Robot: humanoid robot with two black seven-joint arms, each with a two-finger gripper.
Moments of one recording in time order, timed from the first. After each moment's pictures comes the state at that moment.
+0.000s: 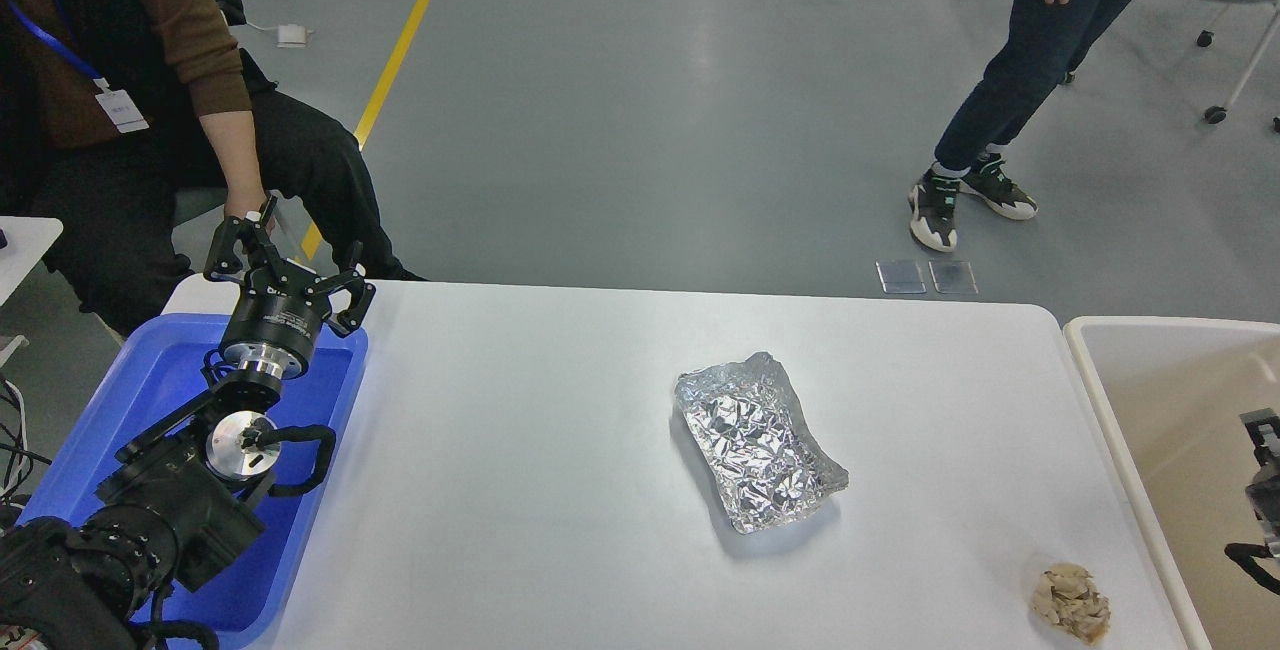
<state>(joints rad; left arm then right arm) -0.71 0.21 -0.75 -0.21 -0.11 -0.63 -0.56 0.66 -0.38 -0.30 0.00 0.05 -0.17 0.01</state>
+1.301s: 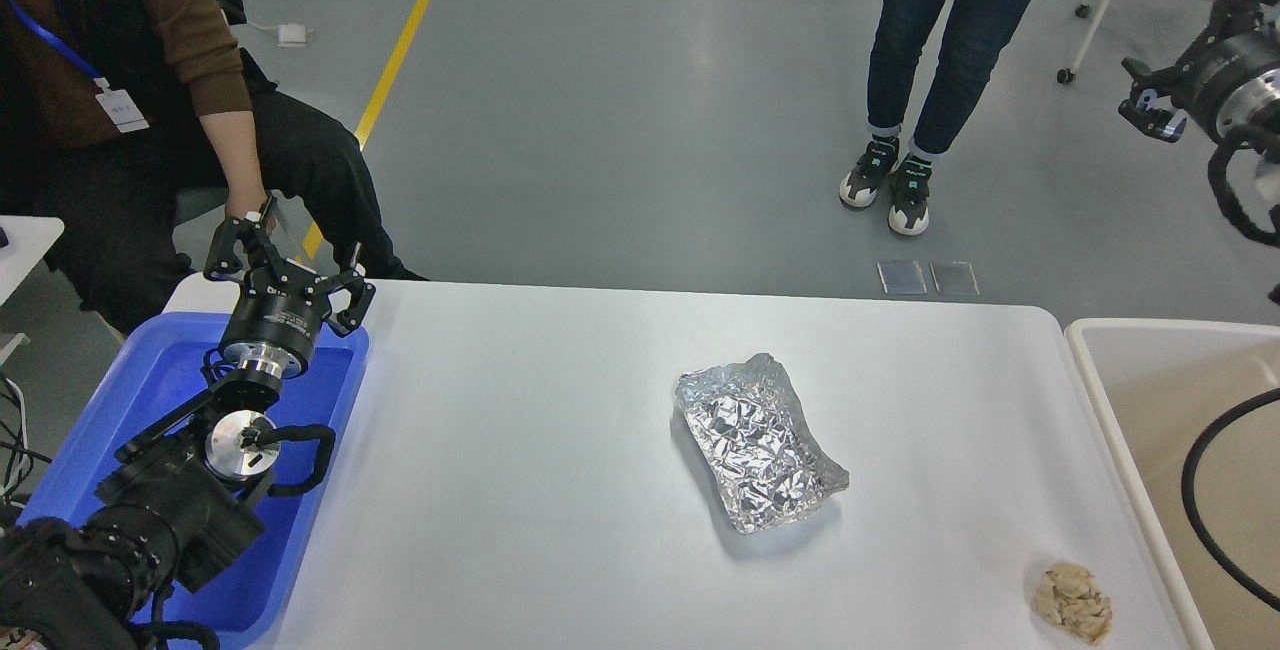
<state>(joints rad) -0.71 0.21 -0.75 -0.21 -0.11 -0.63 -0.56 1.20 -0.47 0.51 0.27 0.06 0.13 0.08</state>
